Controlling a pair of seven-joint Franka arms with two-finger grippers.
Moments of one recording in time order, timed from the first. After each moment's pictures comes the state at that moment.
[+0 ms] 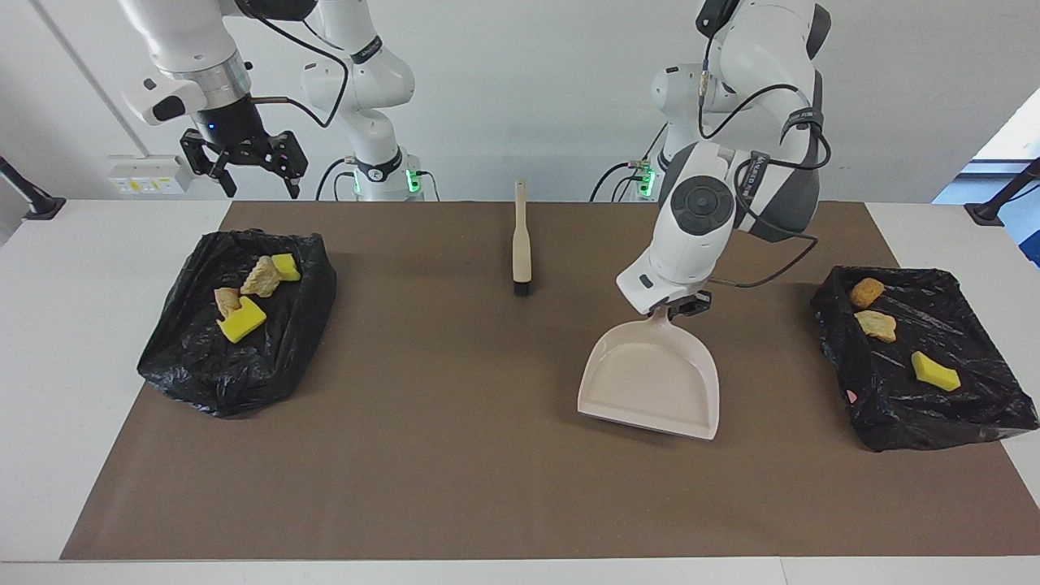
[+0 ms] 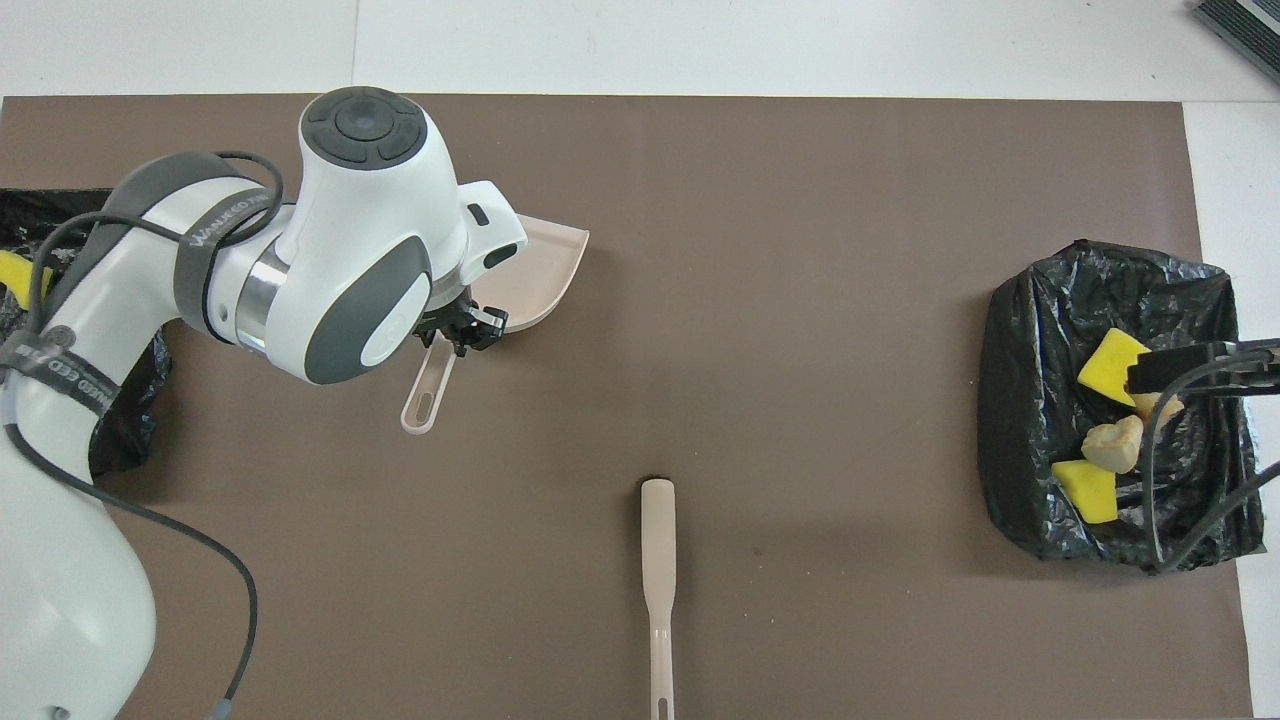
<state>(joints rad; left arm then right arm) -0.04 0.45 -0.51 -1.46 0.22 1.66 -0.29 0.08 -0.15 -0.10 -1.70 -0.04 1.58 0.01</state>
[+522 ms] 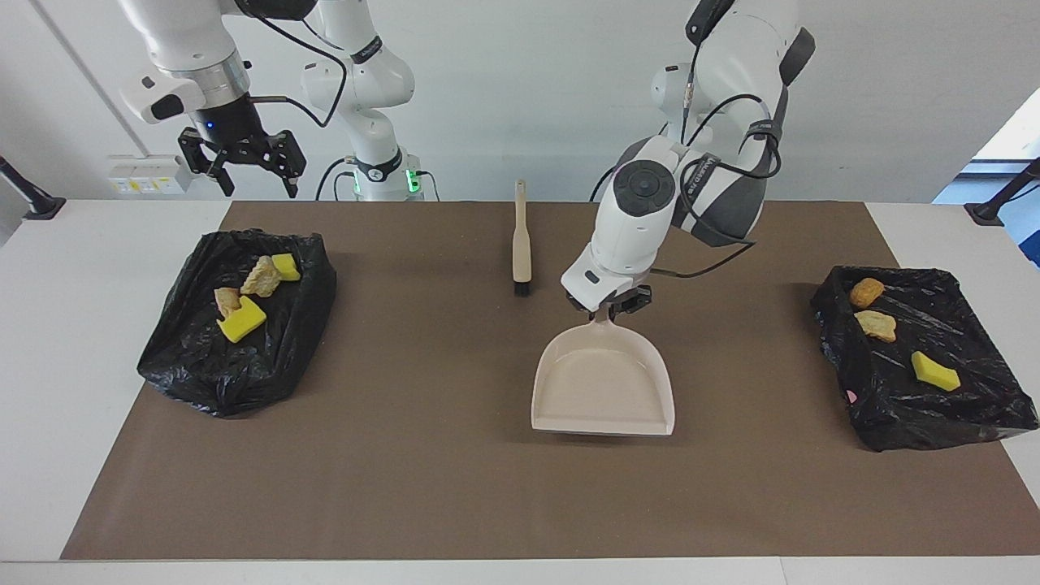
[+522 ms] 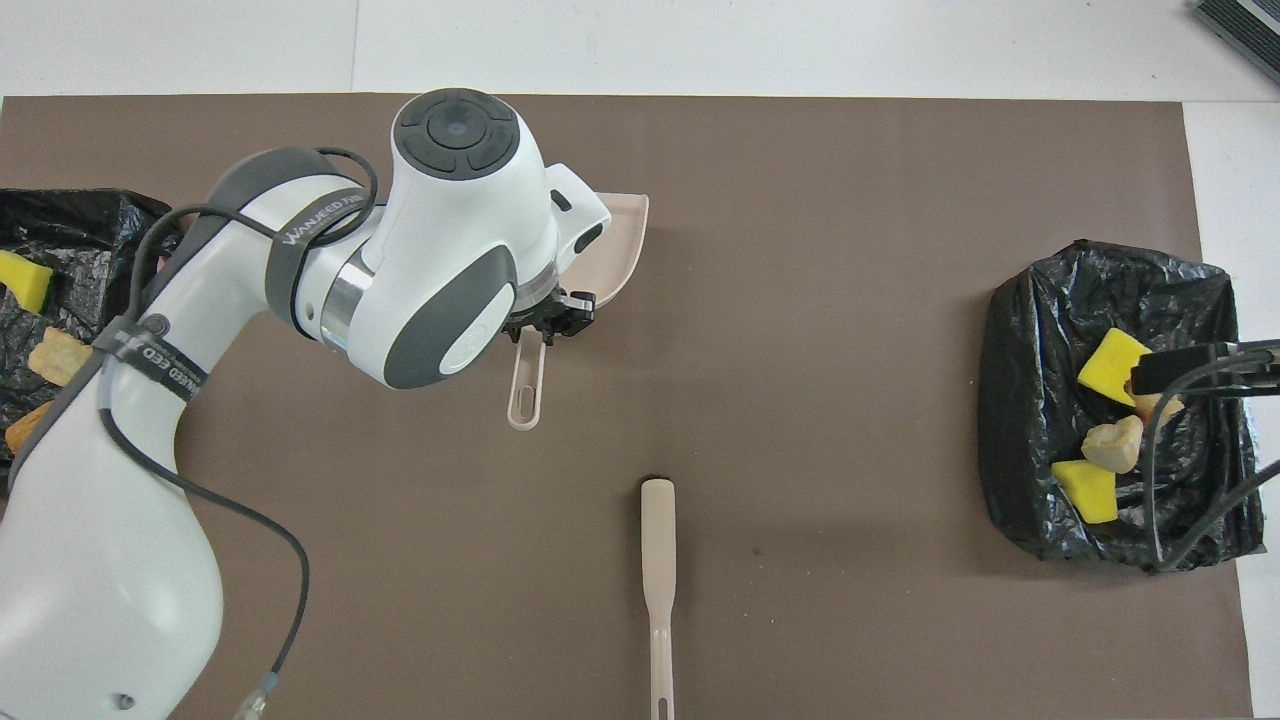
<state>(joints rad) -0.15 0.56 -0.58 -1.30 0.22 1.70 -0.58 0.08 -0.13 -0.09 -1.67 -0.06 1.55 0.01</state>
